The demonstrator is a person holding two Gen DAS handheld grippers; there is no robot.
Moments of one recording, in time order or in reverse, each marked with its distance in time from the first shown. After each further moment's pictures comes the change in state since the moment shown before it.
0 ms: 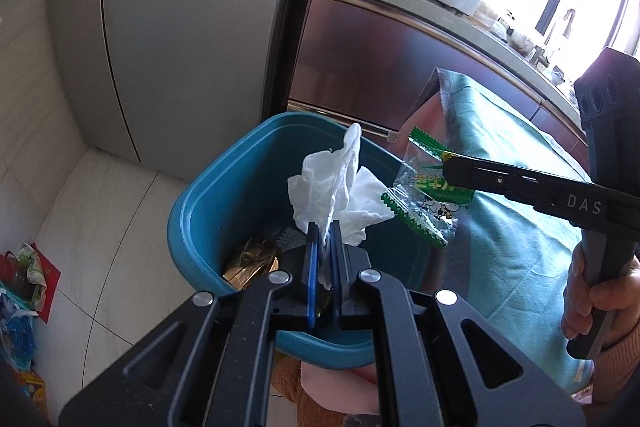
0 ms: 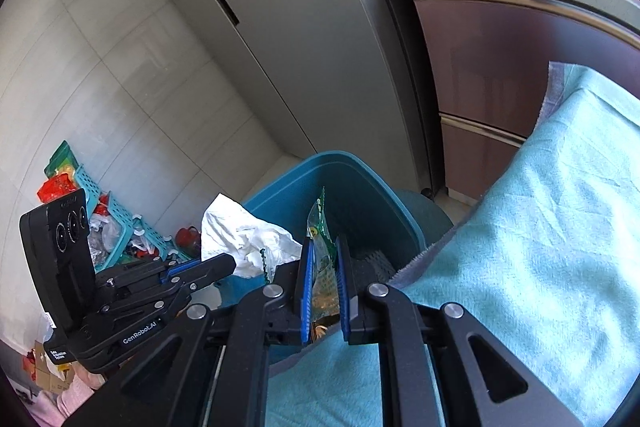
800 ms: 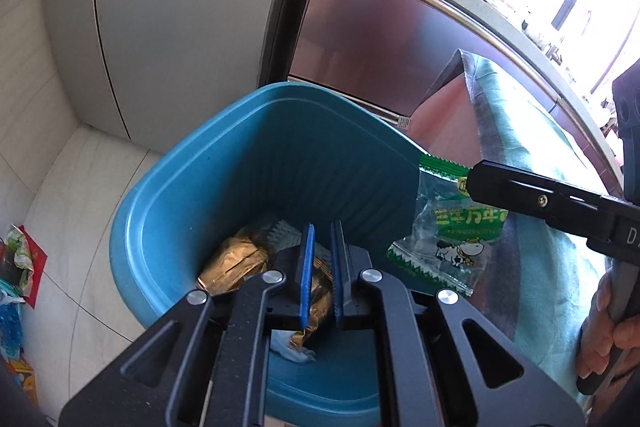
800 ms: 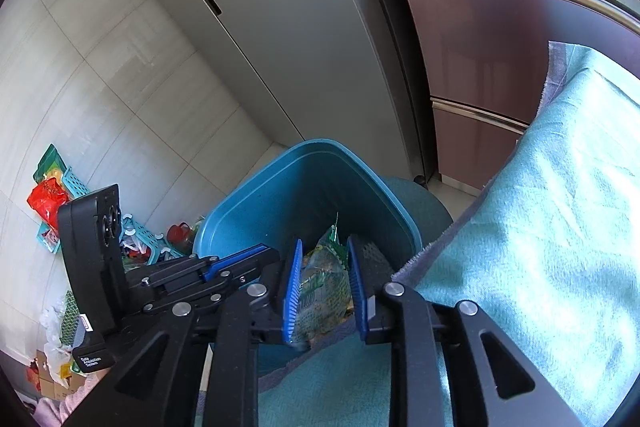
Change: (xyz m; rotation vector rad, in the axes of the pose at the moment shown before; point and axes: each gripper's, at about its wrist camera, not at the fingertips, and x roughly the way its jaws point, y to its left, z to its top) left arm 0.057 0.007 0.001 -0.054 0.060 -0.020; right arm 0.013 -0.012 0.001 0.029 0.027 -0.015
